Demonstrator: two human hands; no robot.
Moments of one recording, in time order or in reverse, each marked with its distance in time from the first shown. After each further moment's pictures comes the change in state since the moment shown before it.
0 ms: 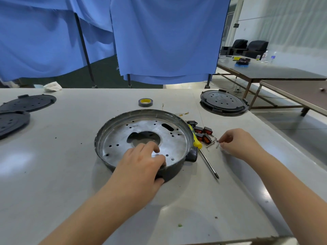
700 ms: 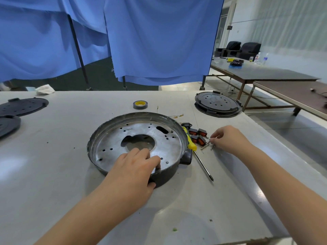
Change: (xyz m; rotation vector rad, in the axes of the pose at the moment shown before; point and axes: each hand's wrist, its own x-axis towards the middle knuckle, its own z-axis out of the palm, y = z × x) left_hand 0.003 -0.004 -0.001 -0.017 -0.049 0.007; right_hand 0.030 0.004 0.005 -0.006 0.014 -0.034
